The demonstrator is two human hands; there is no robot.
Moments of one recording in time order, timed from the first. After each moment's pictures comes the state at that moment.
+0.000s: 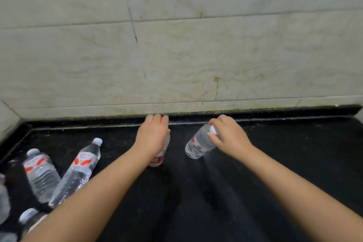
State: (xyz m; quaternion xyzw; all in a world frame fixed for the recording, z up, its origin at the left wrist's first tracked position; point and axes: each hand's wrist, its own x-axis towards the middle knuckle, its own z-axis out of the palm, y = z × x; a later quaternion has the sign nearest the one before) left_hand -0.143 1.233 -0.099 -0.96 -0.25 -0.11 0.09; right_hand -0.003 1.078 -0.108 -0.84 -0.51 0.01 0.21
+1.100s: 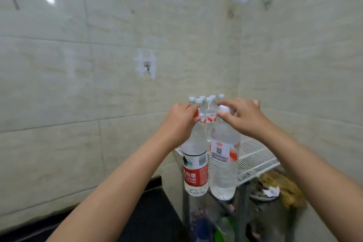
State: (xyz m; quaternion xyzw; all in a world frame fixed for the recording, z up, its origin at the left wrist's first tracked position) left_hand 0.209 0.644 0.130 -0.86 0.20 -0.46 0.00; right_hand 0.219 0.471 0.155 -0.89 -0.28 -0.30 0.21
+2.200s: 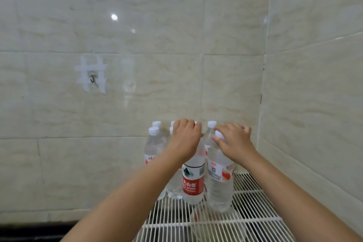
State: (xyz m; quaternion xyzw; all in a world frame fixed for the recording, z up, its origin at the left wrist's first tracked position) left_hand 0.620 0.501 0.123 -0.88 -0.10 -0.42 0.21; right_hand 0.686 0.371 0.131 -0.85 -0.42 -0.25 0.20
